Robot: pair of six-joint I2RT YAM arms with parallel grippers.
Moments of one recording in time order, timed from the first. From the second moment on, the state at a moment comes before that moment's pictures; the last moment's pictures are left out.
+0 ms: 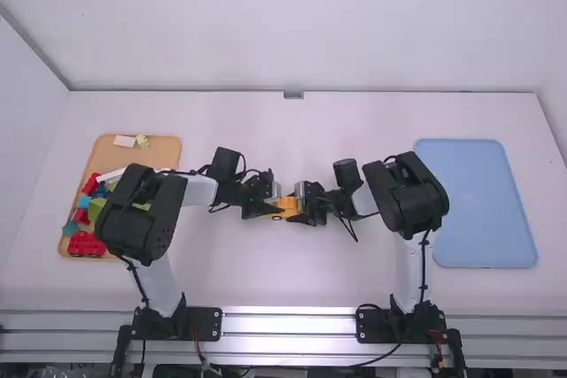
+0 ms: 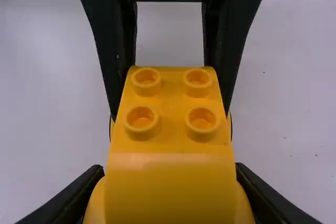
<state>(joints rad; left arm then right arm) -0.23 1.88 0.79 -0.02 0.91 1.06 0.34 2.17 0.75 0.49 -1.09 -0.90</state>
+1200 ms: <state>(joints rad) 0.20 1.67 0.79 -0.01 0.98 0.78 -0.39 1.58 0.75 -0.06 -0.42 -0.80</state>
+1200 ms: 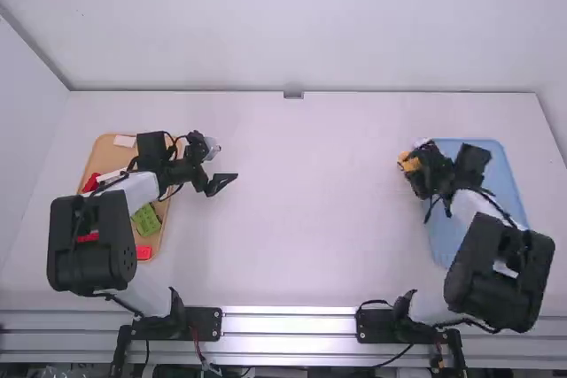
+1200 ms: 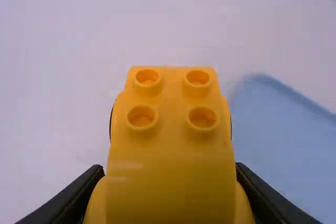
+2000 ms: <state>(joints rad) 0.19 1.66 0.79 0.07 0.75 0.44 -0.69 1.84 0.78 0.06 -0.30 -0.41</state>
